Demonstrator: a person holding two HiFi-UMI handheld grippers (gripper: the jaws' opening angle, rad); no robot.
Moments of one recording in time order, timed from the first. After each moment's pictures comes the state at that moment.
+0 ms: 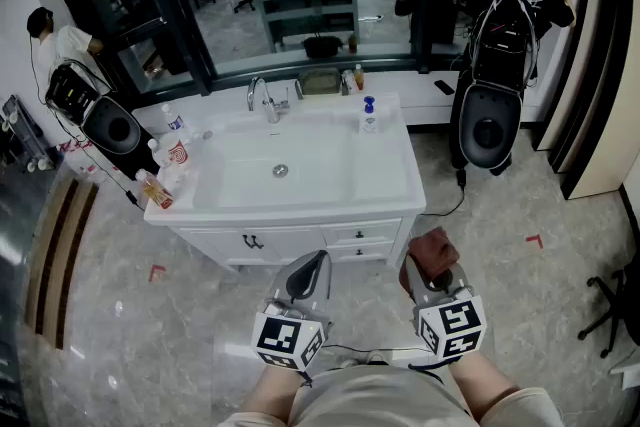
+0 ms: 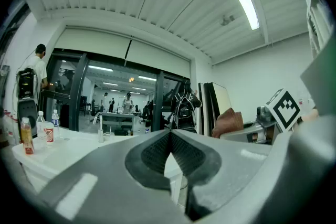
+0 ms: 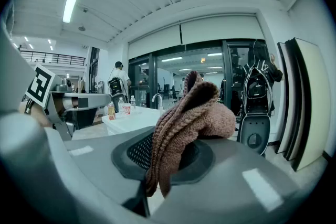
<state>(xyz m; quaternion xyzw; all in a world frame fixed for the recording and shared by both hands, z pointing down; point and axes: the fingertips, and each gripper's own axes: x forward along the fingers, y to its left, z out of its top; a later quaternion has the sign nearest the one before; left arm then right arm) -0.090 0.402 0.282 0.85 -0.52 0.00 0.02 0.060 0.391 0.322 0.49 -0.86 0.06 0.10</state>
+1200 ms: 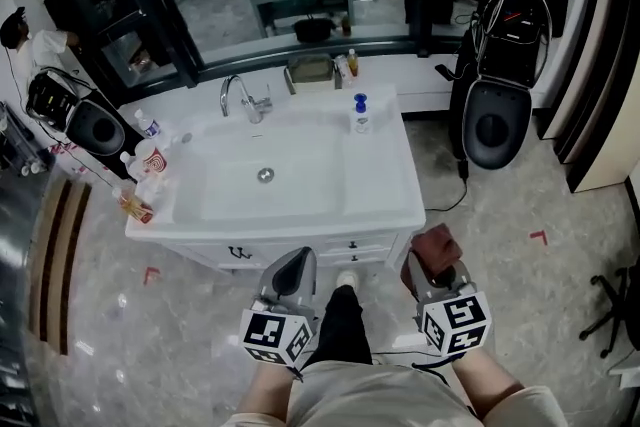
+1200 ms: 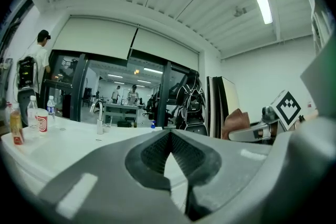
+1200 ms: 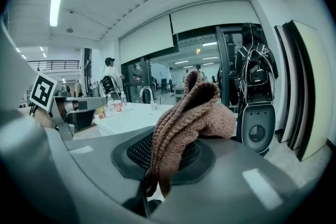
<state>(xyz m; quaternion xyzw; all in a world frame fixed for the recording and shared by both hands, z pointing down) -0.096 0.288 0.330 0.84 -0.54 0.01 0.06 0.087 0.283 0.368 0.49 -0.85 0.12 0.11</state>
